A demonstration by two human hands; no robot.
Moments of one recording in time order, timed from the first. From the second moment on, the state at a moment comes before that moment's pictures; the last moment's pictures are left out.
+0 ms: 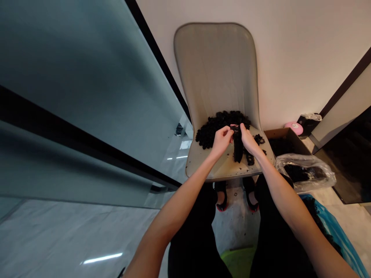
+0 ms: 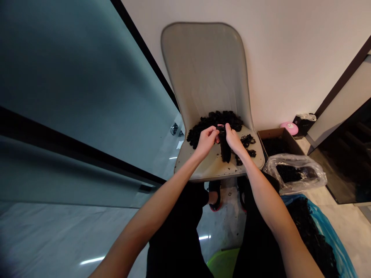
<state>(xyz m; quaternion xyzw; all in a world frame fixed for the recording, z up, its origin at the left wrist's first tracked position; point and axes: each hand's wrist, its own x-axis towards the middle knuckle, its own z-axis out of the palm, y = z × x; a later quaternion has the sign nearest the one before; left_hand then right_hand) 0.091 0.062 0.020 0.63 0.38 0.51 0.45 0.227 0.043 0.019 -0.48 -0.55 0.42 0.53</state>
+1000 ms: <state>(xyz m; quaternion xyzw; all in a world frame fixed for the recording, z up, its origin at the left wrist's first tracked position) 0.092 0.063 0.015 0.59 0.40 0.59 0.38 0.216 0.042 0.020 -0.57 -0.65 0.27 0.42</state>
